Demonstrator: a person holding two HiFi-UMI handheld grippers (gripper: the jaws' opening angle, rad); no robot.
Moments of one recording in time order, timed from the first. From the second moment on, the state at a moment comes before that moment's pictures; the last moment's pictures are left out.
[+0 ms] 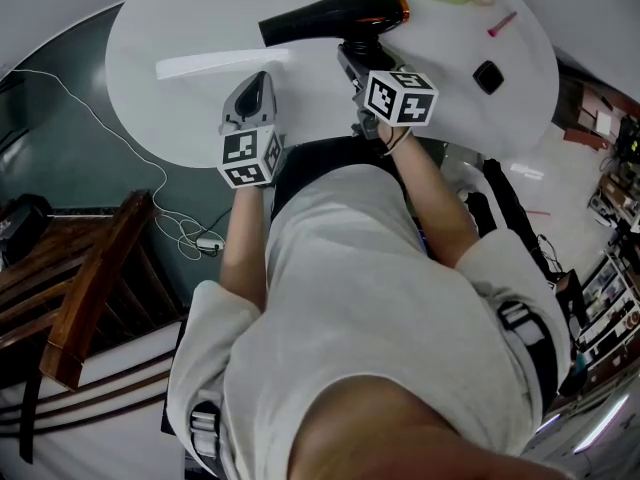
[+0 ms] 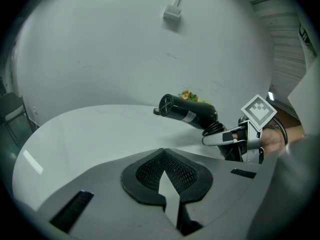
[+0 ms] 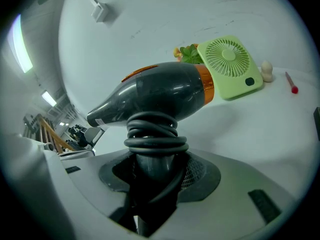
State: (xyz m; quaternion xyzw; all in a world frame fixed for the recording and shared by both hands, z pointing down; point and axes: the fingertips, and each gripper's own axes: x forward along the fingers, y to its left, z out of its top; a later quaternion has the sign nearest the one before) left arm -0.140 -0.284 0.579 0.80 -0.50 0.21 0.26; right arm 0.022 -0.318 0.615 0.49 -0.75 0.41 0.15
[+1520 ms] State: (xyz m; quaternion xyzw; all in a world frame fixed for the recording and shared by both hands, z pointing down) left arm -0.144 -0.294 0.589 0.79 -0.51 0.21 0.28; right arm 0.024 -0.322 0.646 0.49 -0.68 0.51 0.18
